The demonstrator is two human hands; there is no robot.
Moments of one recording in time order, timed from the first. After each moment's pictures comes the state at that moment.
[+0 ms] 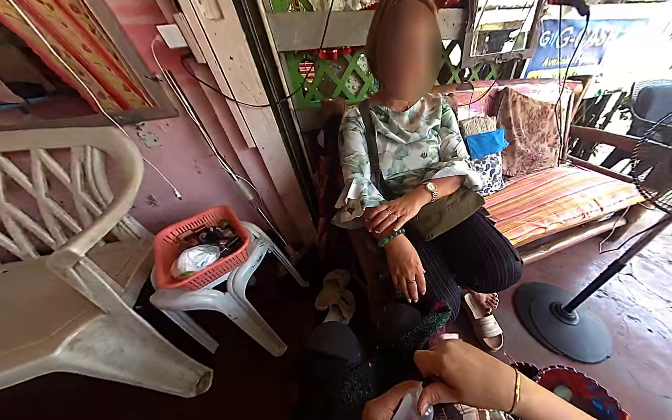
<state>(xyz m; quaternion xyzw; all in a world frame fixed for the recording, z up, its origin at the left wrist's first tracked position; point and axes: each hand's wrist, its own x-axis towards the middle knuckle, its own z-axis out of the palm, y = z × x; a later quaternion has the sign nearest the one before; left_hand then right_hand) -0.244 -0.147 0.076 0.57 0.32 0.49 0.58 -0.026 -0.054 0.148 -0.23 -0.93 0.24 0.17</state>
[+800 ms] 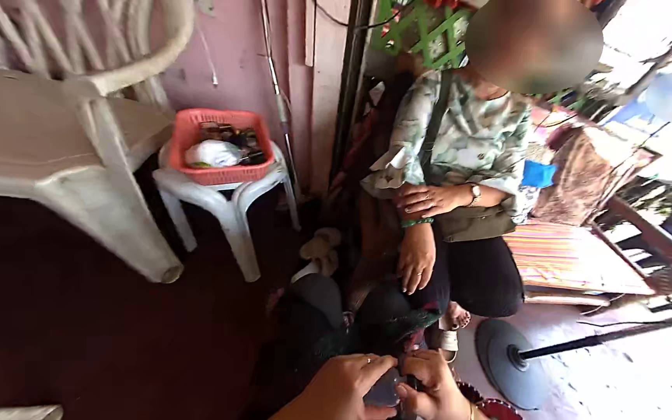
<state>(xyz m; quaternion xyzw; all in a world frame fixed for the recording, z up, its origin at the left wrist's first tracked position) -0.247 -0.131 0.084 0.80 0.39 0.41 0.19 -0.021 -0.062 0.095 -0.18 -0.89 0.25 0.34</state>
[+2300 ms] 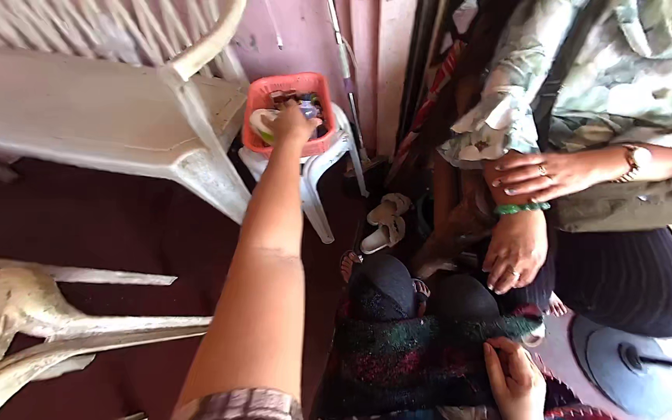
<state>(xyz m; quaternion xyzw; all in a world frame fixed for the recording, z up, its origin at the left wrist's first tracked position) -0.592 0.172 0.169 0.42 0.88 0.22 0.03 -0.026 -0.067 0.027 -0.49 -0.78 0.09 0.37</state>
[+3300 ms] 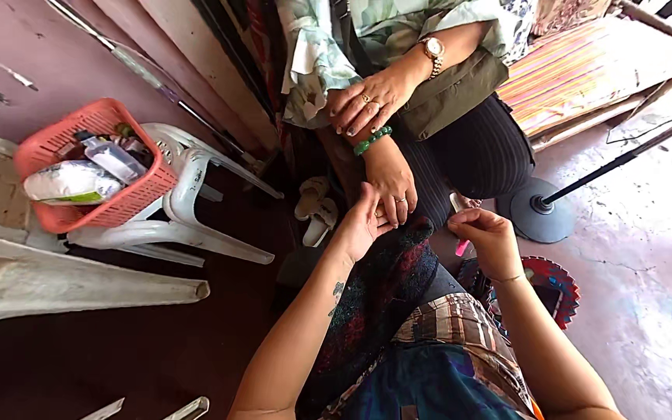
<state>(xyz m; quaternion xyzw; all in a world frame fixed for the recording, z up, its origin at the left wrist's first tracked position) -0.223 0.047 0.105 0.40 0.38 0.39 0.74 0.025 -0.022 0.095 -0.52 -0.49 0.41 0.57</state>
